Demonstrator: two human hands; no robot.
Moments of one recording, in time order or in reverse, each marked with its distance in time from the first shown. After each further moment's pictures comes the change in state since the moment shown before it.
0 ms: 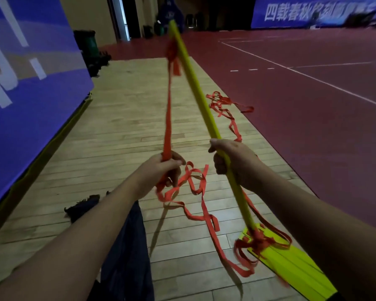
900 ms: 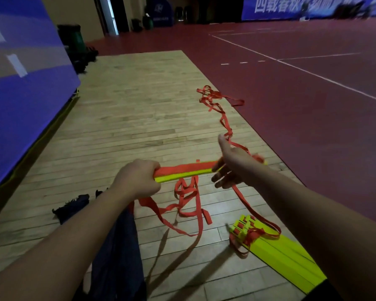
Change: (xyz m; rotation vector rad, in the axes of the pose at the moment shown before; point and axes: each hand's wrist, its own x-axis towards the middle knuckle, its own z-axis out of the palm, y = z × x) left_hand -0.001 0.003 0.020 1.160 0.131 -0.073; right_hand -0.005 0.013 -0.031 -0.332 0.127 0.448
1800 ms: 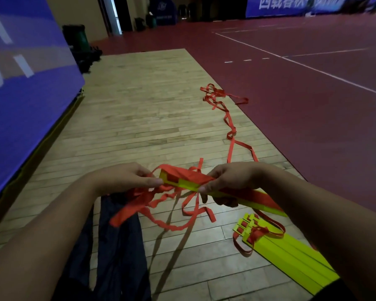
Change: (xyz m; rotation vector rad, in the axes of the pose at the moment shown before) left_hand -0.014 -0.050 -0.026 -0.549 -0.473 0.103; right_hand -0.008 0.001 -0.001 -0.390 -0.694 -0.183
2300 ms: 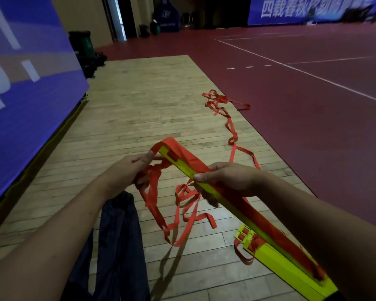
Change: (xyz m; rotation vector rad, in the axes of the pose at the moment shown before) left_hand 0.008 -0.002 0.006 -0.503 0.303 0.173; right_hand -0.001 -0.010 0.007 0.284 0.018 -0.240
